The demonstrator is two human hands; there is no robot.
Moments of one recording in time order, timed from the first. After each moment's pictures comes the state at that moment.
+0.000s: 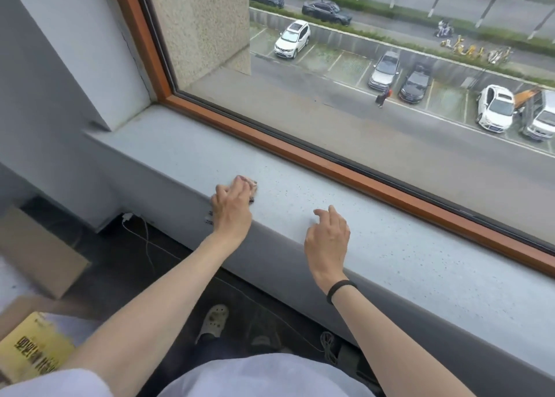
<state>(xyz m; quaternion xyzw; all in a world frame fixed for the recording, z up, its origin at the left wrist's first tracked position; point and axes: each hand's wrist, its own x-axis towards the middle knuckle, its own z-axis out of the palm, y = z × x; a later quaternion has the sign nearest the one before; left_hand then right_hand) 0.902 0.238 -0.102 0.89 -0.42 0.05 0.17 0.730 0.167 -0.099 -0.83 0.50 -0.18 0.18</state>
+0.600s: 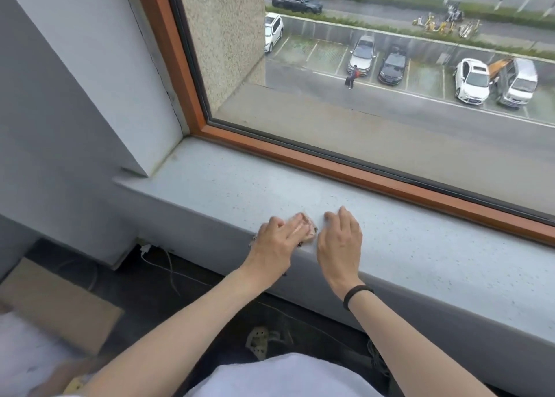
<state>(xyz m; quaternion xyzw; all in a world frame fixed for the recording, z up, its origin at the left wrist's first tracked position) 1.018 0.273 -0.126 0.70 -0.68 0.05 0.19 0.890 0.195 -0.115 -0.82 0.53 -0.15 0.14</state>
